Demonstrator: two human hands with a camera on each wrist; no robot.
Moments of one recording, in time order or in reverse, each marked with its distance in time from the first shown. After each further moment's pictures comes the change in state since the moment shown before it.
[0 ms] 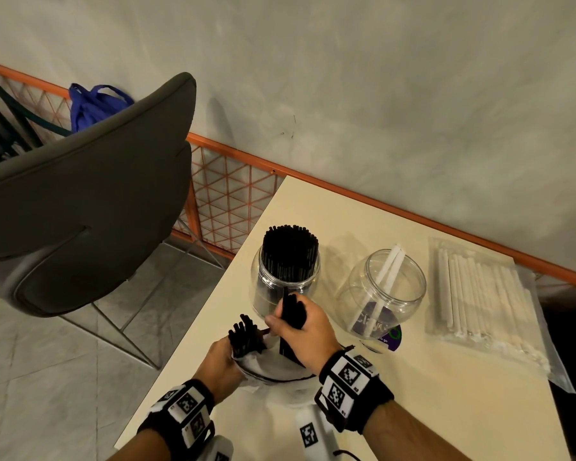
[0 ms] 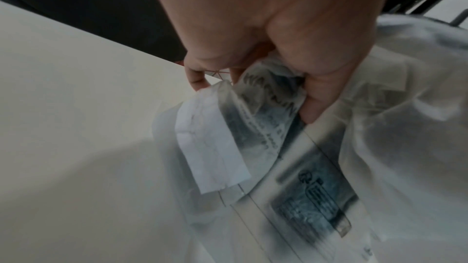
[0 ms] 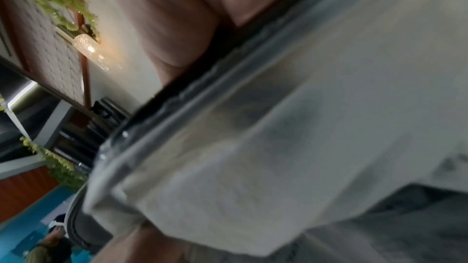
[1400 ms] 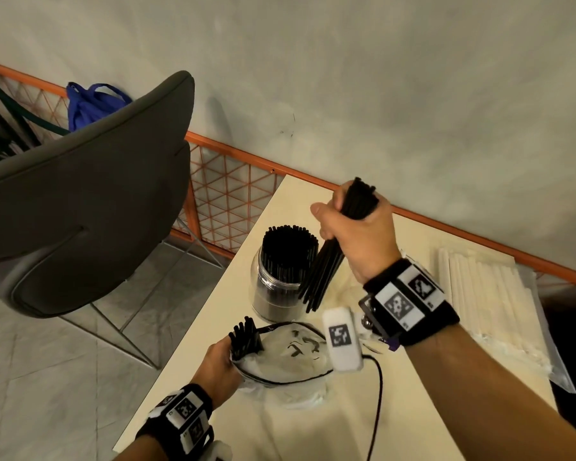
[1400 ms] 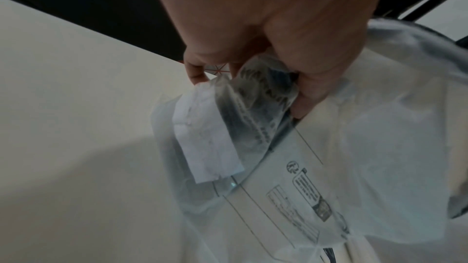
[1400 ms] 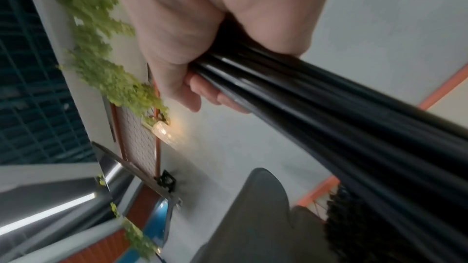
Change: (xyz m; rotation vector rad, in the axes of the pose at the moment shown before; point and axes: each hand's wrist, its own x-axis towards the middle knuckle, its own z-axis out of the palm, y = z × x) left_hand 0.008 -0.004 0.000 0.035 0.021 -0.010; right_hand 0.059 -0.143 -0.067 0.197 0.228 -0.261
